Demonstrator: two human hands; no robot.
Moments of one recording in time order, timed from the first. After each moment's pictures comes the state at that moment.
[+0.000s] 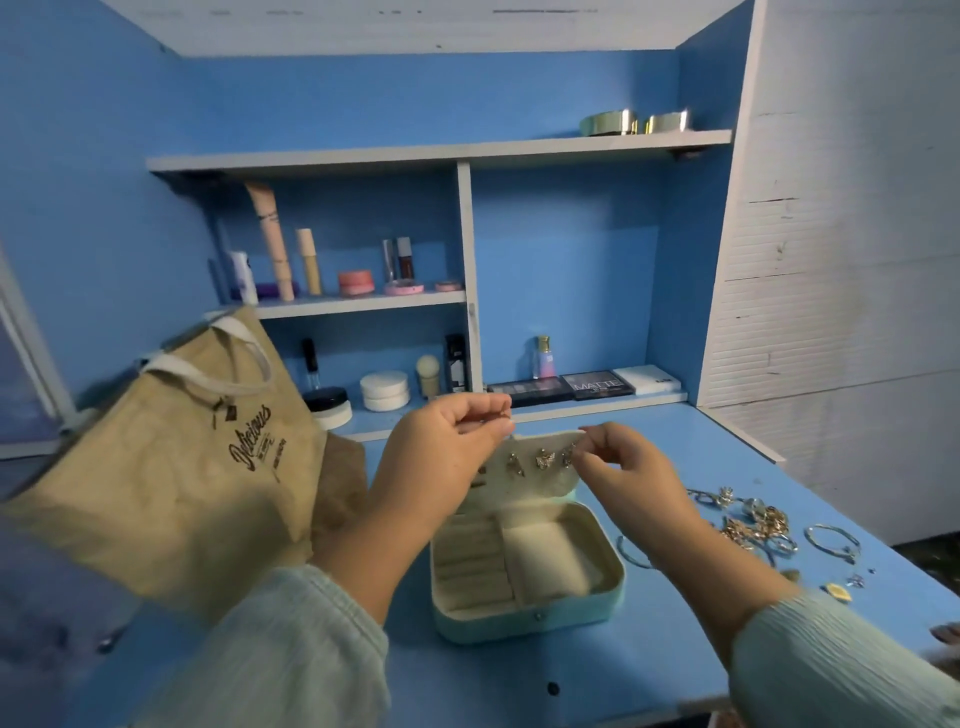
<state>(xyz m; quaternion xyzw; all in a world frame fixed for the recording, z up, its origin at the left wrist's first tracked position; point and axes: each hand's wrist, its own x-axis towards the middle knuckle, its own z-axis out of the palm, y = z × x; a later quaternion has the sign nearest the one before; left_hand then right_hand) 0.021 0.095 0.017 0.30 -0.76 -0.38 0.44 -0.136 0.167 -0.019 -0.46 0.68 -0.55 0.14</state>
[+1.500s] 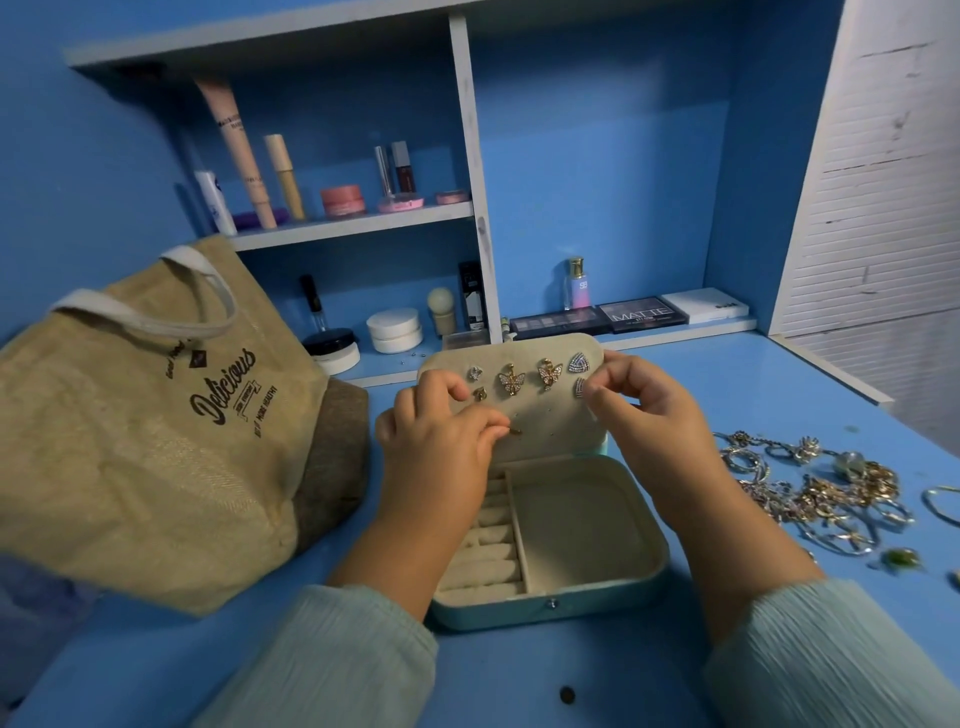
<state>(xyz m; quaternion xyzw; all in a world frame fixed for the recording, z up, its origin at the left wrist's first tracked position) 0.000 0.050 -0.068 0.38 -0.82 0.12 0.41 -0.157 0.121 -0.058 -0.43 0.58 -0.66 0.22</state>
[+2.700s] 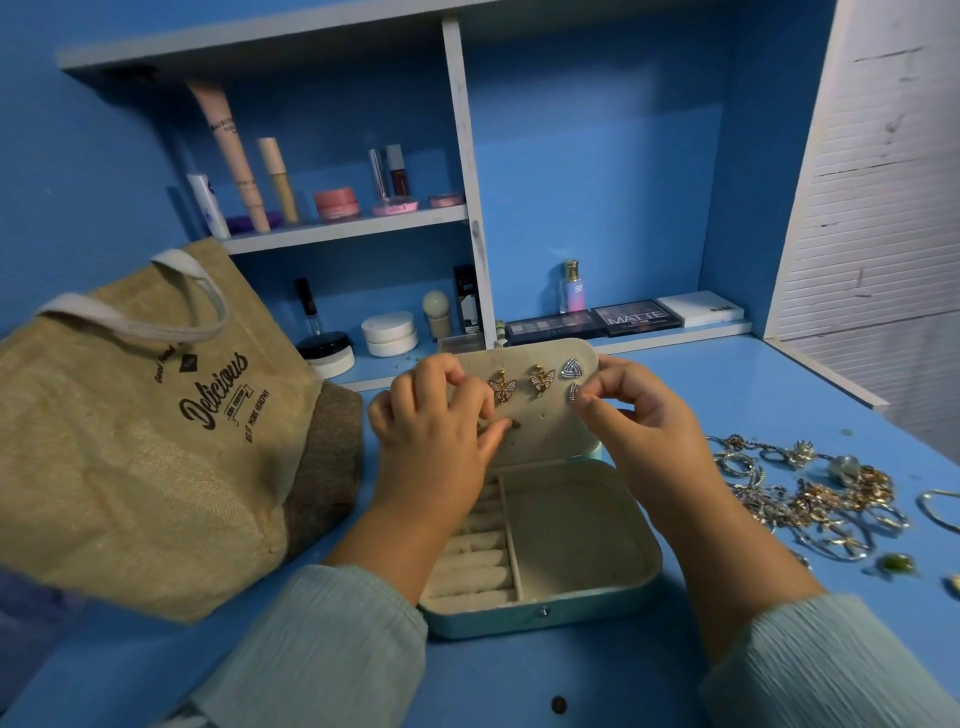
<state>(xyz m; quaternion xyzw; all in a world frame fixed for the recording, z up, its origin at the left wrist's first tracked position) -0.006 0.036 -0.069 0.35 -0.80 0.25 0.42 -0.156 0.127 -0.060 -0.46 0.55 -0.66 0.22</state>
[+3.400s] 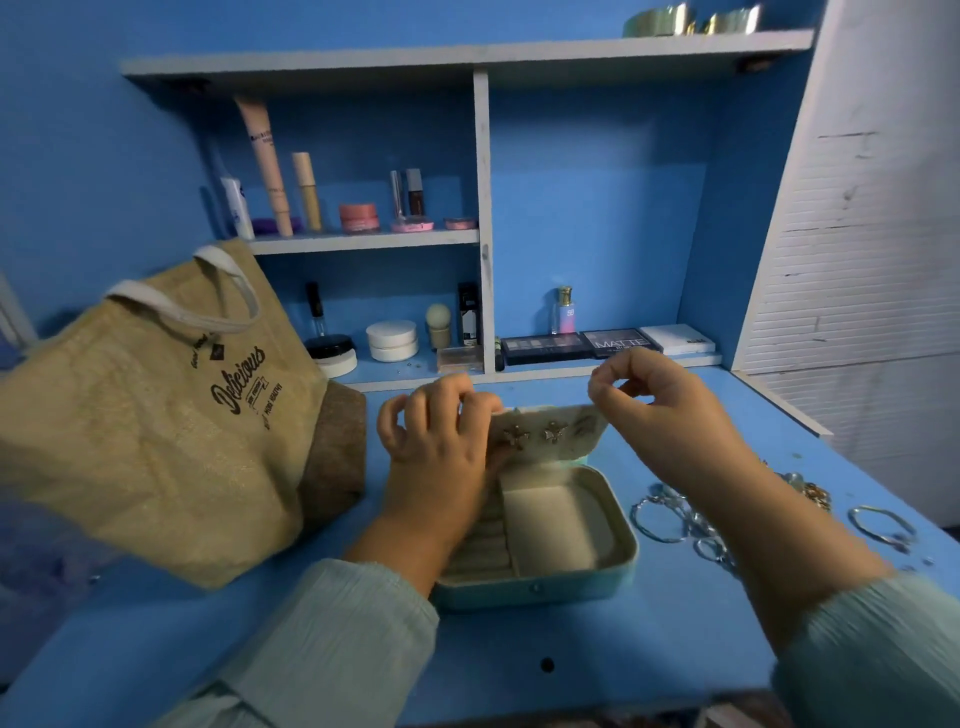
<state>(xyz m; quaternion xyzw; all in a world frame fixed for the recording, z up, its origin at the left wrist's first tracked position) 0.003 0.056 -0.071 0.33 -0.77 0.30 0.46 -0.151 0.165 -0.004 -0.52 0.67 -0.52 0.11</state>
